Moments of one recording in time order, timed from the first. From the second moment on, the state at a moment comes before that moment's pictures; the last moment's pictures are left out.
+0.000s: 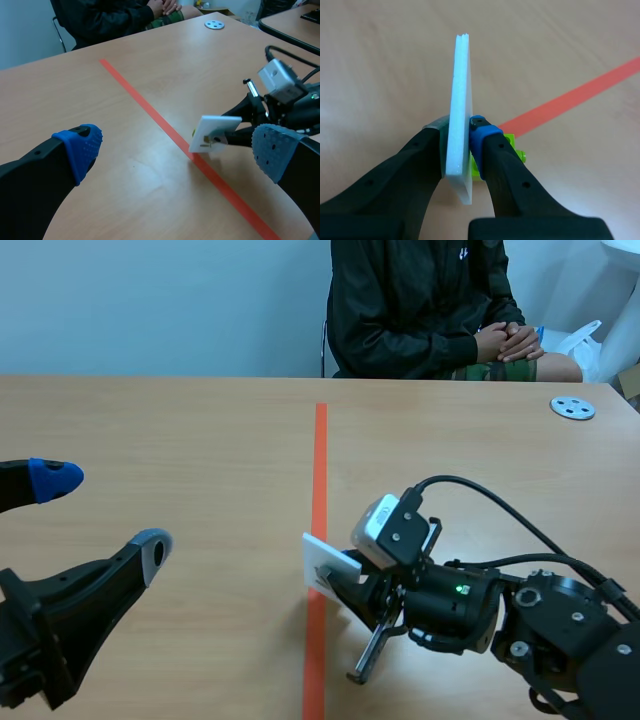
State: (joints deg) left arm 47.9 -31.9 -8.6 120.1 -21.6 -26.4 -9.7; right arm -2.3 18.7 -23.6 69.0 -10.3 32.4 25.0
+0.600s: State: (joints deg) left arm 47.9 -31.9 -8.6 120.1 -21.5 -26.4 -9.7; right arm -7.7 19.4 9.5 74.5 -1.1 43.3 22.2
